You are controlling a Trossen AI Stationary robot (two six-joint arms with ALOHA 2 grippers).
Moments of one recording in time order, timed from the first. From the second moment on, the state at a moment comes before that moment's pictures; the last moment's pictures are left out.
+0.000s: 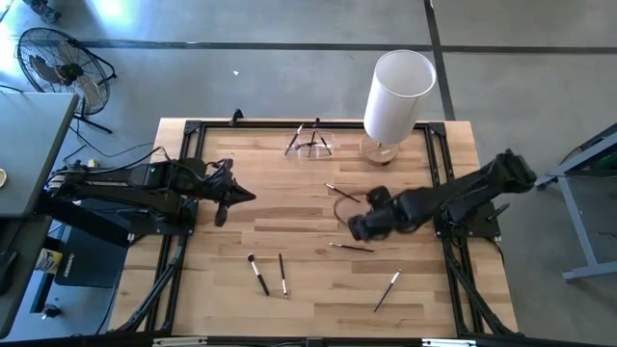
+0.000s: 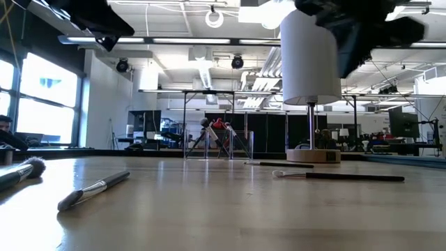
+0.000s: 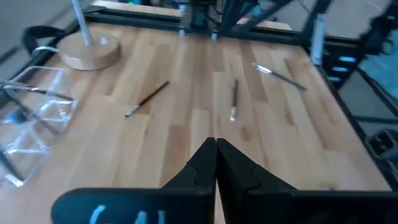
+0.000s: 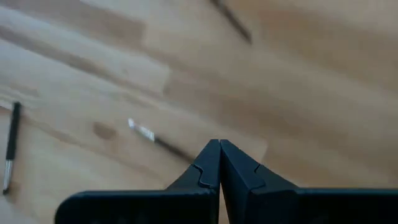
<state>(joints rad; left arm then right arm) -0.01 0.66 0.63 -0.36 0.02 -0.10 0.33 1.50 1.23 -1.12 0.30 1.56</state>
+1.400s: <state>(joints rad) -0.01 0.66 0.63 -0.39 0.03 -0.03 0.55 1.51 0.73 -0.64 -0.25 2.24</state>
